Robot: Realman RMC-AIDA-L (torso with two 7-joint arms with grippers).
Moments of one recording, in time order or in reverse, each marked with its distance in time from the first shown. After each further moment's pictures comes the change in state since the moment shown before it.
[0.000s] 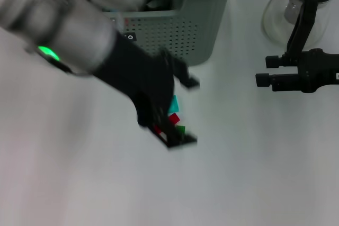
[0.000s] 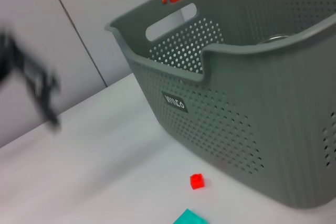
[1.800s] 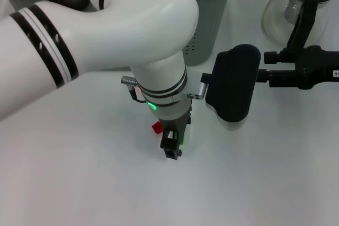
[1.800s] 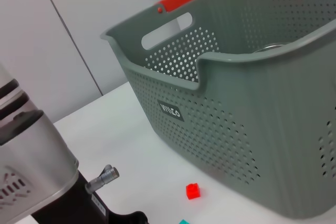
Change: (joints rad) left arm -0.270 -0.011 0.706 -0.563 0.378 -0.552 -0.161; right arm 0.000 0.014 0.019 0.003 0.006 0.018 -0.018
